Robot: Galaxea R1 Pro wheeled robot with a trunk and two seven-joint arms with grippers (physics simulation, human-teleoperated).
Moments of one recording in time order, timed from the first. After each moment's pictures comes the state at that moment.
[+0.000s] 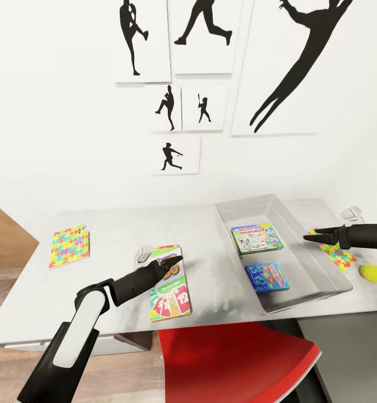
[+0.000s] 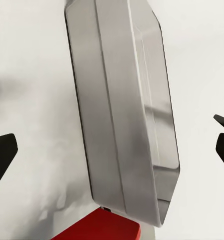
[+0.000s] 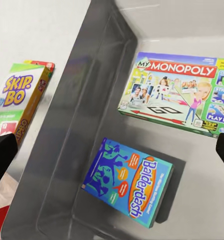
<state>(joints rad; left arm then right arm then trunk) -0.41 0.01 -0.15 -1.57 1.11 0.80 0.00 -0.79 -0.71 -0.10 -1.32 -0.10 0.95 1.27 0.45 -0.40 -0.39</state>
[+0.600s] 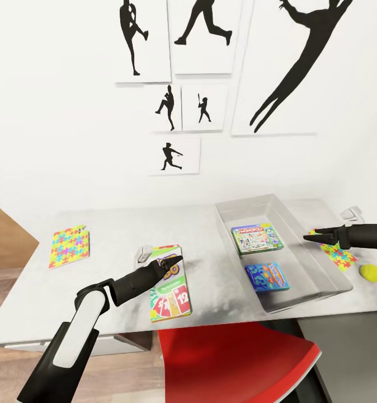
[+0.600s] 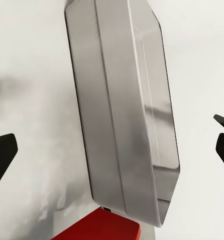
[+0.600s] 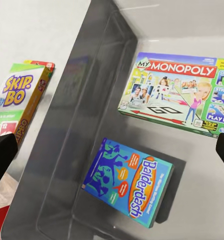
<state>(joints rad) -0.41 0.01 -0.15 -1.57 1.11 0.80 0.00 -0.79 -0.71 -0.10 -1.32 -0.10 0.95 1.27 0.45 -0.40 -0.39</state>
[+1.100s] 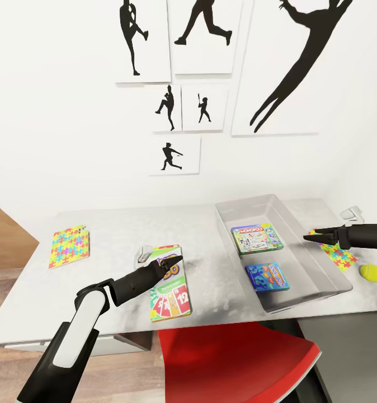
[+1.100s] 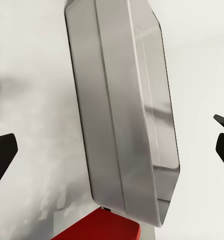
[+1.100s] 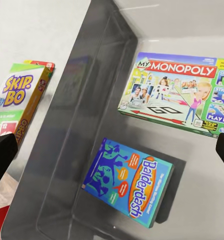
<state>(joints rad) -0.41 0.01 -0.15 -1.57 1.11 0.80 0.00 -0.79 -0.71 -0.10 -1.32 -0.10 0.95 1.27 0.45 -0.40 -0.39</state>
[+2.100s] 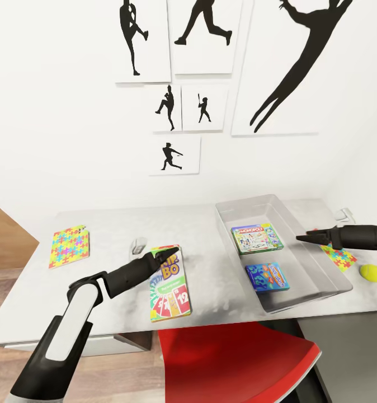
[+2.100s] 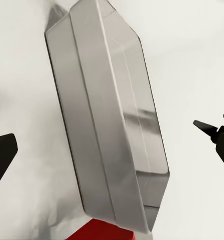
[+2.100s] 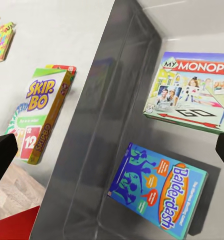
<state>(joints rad) -0.44 0.04 -0.13 -1.61 1.11 0.82 -0.05 -0.78 -0.66 -0.11 -1.34 -0.09 1.00 1.31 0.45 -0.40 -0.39</state>
